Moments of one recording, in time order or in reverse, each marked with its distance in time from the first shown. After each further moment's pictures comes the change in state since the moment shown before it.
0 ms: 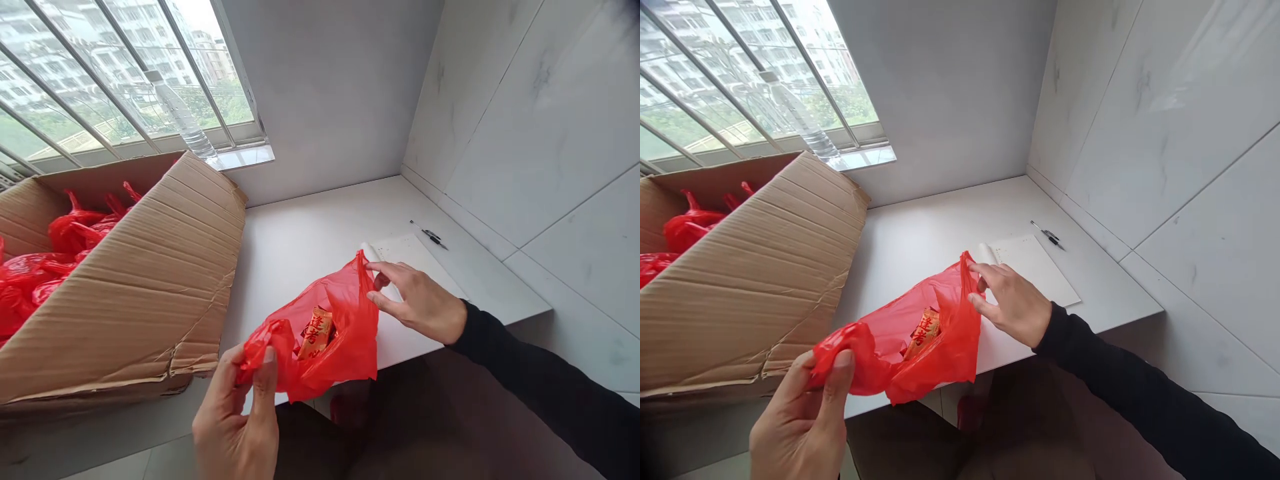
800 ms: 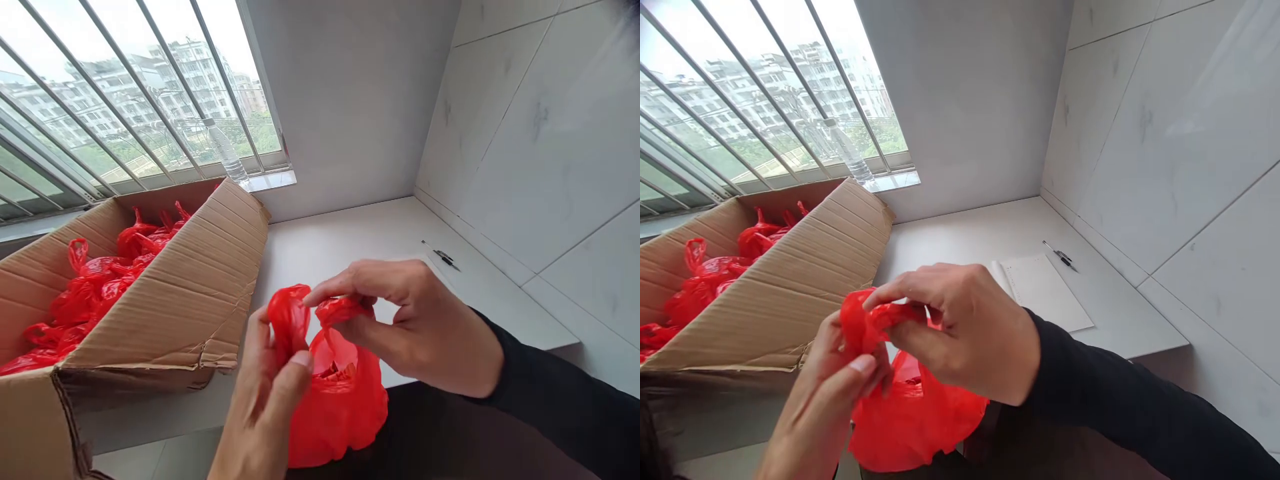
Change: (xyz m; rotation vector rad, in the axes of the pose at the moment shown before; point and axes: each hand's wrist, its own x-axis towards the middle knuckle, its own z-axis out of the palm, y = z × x) left_hand 0.005 0.059 0.004 -0.269 -0.313 0.020; right_hand 0.014 -0.105 -0.057 0.549 0.026 -0.347
